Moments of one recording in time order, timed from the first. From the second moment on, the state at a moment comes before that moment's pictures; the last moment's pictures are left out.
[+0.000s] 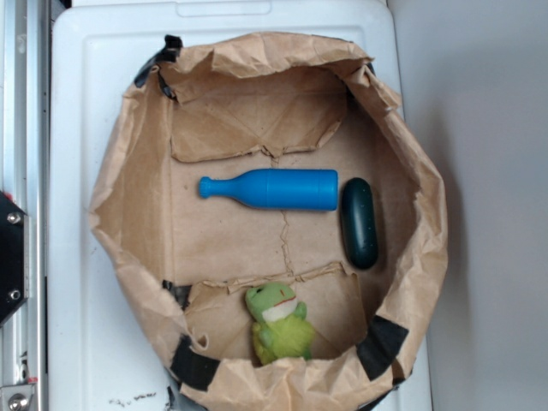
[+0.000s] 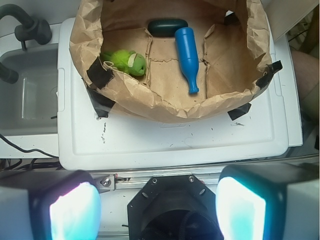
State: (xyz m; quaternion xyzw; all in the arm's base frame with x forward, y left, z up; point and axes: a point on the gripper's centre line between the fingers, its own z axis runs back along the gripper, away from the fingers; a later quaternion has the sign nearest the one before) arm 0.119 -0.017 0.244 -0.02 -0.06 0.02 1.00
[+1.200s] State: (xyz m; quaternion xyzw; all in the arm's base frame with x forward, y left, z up) arm 0.211 -0.002 0.217 -0.07 -0.02 -0.03 1.00
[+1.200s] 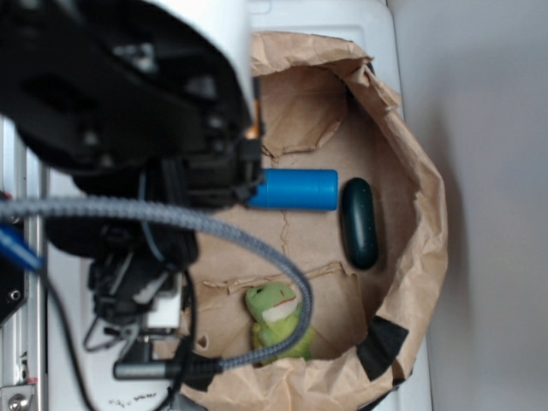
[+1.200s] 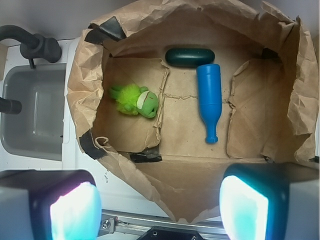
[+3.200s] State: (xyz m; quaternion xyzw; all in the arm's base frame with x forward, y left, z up) arm 0.291 0.012 0.027 -0.03 -0.09 -0.10 0.99
